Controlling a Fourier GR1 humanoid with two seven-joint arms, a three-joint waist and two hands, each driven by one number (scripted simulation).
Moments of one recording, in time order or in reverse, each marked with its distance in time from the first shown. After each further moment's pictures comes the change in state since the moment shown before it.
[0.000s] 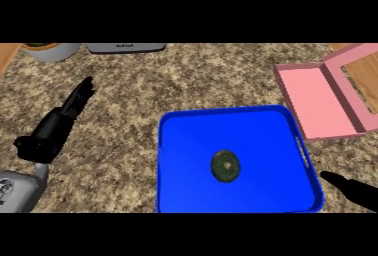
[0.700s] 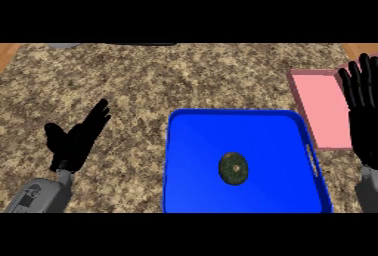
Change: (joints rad) left arm 0.041 -0.138 -0.005 0.155 0.158 0.007 0.140; right arm -0.367 0.213 -0.028 0.367 -0.526 0.349 -0.342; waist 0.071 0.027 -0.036
